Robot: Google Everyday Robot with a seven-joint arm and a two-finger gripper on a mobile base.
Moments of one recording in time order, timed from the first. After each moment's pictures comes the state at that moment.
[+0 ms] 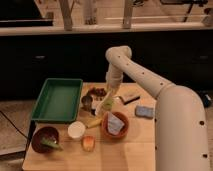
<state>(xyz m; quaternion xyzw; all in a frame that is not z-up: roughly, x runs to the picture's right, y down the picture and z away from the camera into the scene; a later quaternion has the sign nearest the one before) 0.044 0.035 0.845 -0.35 -0.22 -0.30 0.86</state>
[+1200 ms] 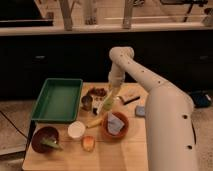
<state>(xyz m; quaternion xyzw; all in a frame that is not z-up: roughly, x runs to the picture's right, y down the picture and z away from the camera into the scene) 0.055 0.037 0.865 -0.38 -0.23 -0.28 0.85</state>
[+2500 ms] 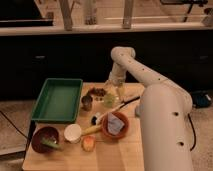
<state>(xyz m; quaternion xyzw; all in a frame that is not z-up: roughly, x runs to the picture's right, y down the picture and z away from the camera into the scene) 0.057 0.040 0.865 -0.39 -0.25 -0.29 0.84</state>
